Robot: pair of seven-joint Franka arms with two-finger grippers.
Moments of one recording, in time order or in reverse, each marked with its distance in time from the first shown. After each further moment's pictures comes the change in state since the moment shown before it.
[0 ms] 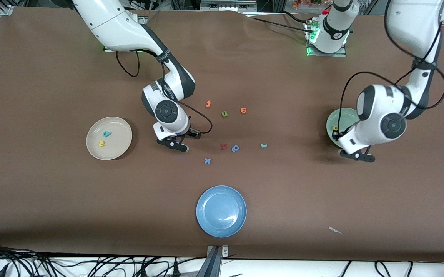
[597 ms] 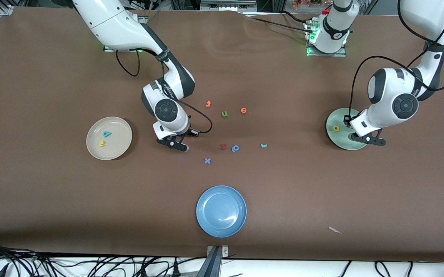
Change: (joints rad) left arm 0.060 -0.078 0.000 -0.182 0.070 0.115 0.062; right arm 0.000 -0.009 0.002 -0.003 0.000 0.009 0.001
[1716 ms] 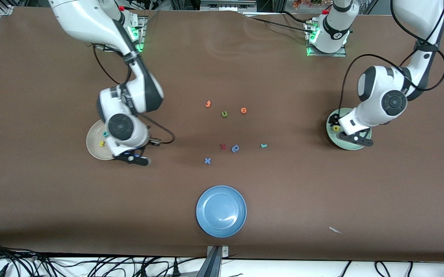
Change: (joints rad) left arm -0.016 -0.019 -0.117 0.033 -0.132 0.011 0.009; right arm -0.008 -0.092 -0.300 0.115 -0.005 -0.351 -0.437
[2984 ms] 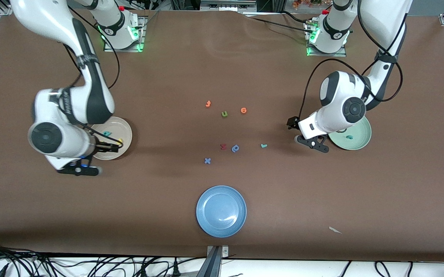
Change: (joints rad) left arm -0.207 0.120 -0.014 0.173 -0.192 -0.029 -0.063; right arm -0.096 -0.050 -0.088 0.179 0.005 -0.192 -0.246
